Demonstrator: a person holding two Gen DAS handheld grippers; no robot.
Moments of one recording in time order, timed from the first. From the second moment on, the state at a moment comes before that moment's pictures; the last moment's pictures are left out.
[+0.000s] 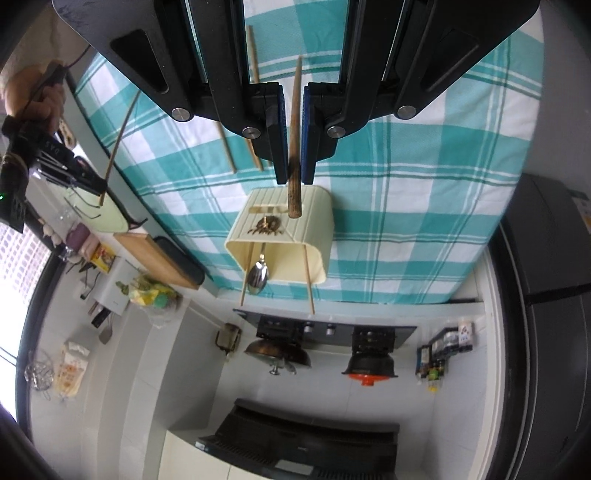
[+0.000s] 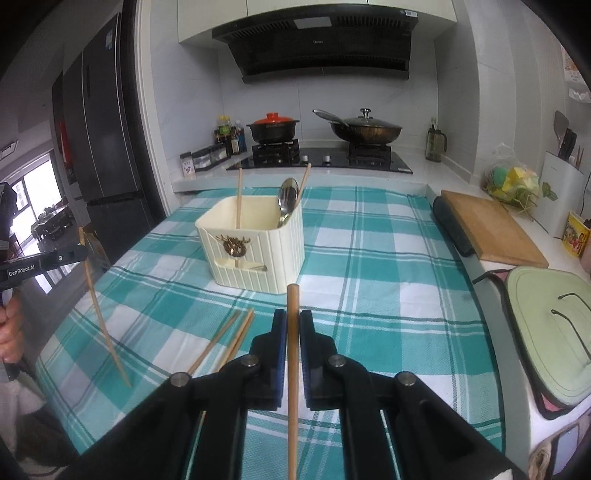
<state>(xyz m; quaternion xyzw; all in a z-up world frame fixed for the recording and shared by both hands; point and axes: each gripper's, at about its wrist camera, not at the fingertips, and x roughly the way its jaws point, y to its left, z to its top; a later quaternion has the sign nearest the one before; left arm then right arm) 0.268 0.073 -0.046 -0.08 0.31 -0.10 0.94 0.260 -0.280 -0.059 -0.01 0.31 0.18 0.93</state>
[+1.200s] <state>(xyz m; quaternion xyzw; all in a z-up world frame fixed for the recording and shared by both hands) 0.268 0.089 0.066 -0.07 0.21 -0.11 0.97 0.249 -0.261 0.050 -0.02 0.17 0.17 0.97</state>
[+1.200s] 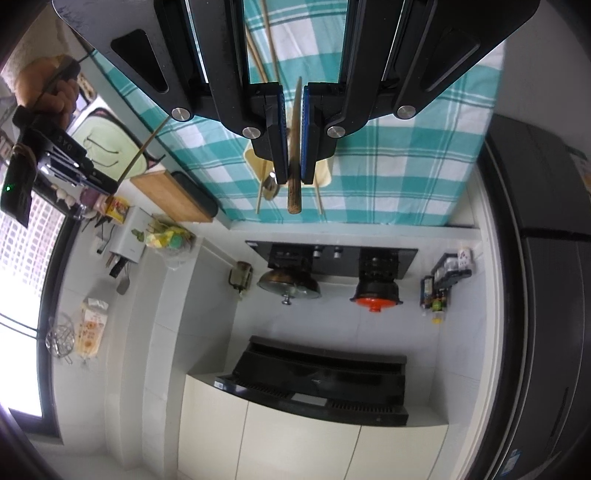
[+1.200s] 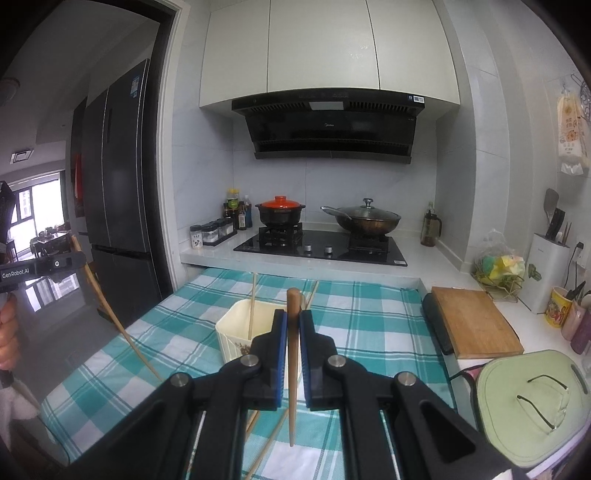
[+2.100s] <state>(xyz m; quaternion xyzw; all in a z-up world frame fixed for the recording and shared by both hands) 0.510 0.028 -0.023 -0.08 0.35 -0.09 0.93 0.482 -0.171 -0.005 0.01 0.30 0.23 0.92</state>
